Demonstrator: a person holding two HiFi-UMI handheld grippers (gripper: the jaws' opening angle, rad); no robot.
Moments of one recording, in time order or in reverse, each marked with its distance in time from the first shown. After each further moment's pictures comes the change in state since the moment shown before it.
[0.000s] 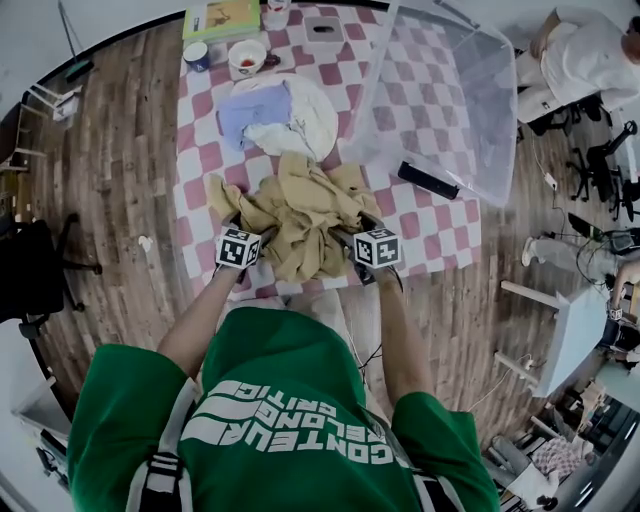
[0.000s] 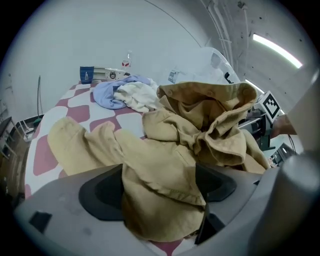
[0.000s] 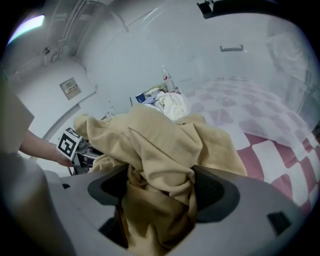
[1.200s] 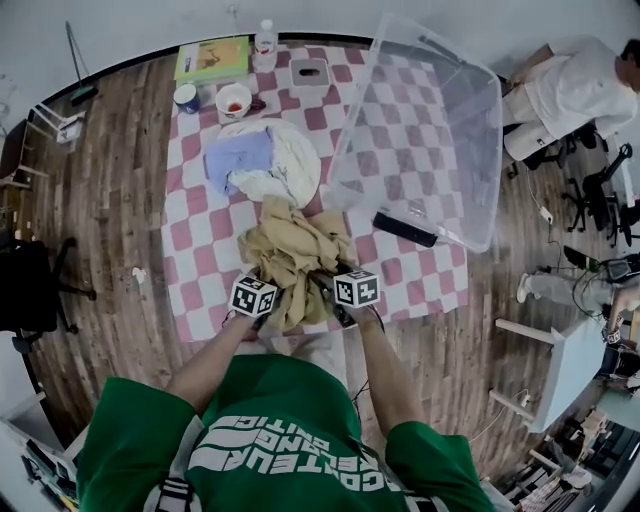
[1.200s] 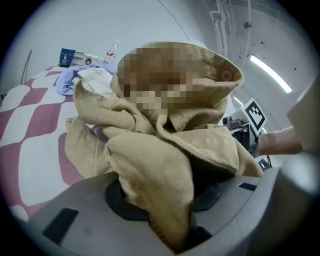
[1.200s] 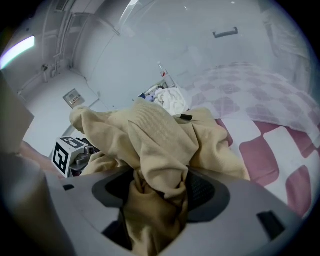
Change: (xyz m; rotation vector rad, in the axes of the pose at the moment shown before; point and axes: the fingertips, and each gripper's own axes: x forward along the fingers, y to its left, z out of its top) left arm 0.046 -0.113 0.018 -0.100 -0.043 -0.221; right arm 0.011 -0.003 -0.006 0.087 0.029 0.122
